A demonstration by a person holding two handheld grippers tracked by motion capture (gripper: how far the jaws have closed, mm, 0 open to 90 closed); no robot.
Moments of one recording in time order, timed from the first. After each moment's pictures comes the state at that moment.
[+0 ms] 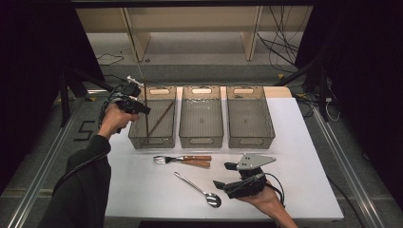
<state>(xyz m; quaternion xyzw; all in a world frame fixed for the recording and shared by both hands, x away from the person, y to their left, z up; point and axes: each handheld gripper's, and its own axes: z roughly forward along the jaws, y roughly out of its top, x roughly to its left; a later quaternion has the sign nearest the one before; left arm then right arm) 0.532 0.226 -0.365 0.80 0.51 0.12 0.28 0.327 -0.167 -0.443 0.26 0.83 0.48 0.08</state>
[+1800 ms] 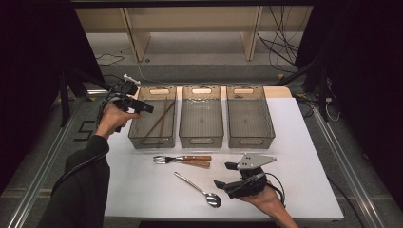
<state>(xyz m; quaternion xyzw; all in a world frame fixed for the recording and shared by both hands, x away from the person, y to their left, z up) 0.531 0.232 -0.362 0.78 0.54 0.13 0.30 0.327 -0.169 -0.443 0.26 0.83 0.48 0.08</state>
